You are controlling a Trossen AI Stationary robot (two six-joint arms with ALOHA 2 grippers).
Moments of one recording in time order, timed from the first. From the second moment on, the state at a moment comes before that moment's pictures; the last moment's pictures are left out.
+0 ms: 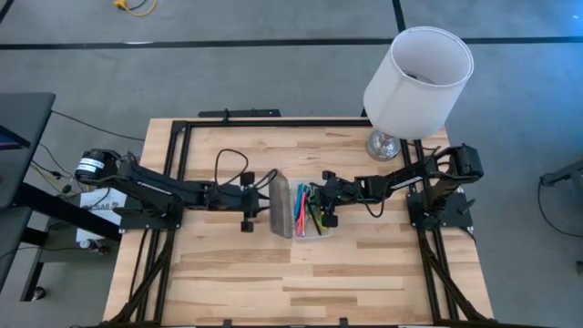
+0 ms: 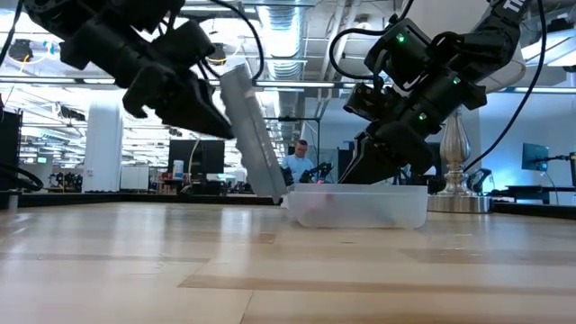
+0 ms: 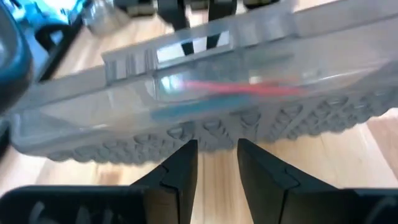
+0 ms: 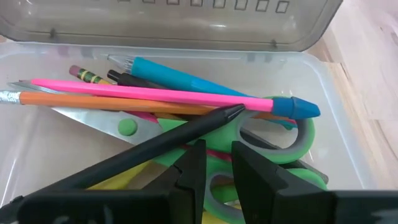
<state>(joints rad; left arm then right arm) -0.11 1.33 0.52 0.28 -0.24 0.15 0.00 1.67 0.67 0.24 0.08 -0.15</state>
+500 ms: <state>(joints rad) -0.05 1.37 0.52 0.47 -0.07 0.14 0.00 1.68 0.66 0.26 0.08 -0.15</state>
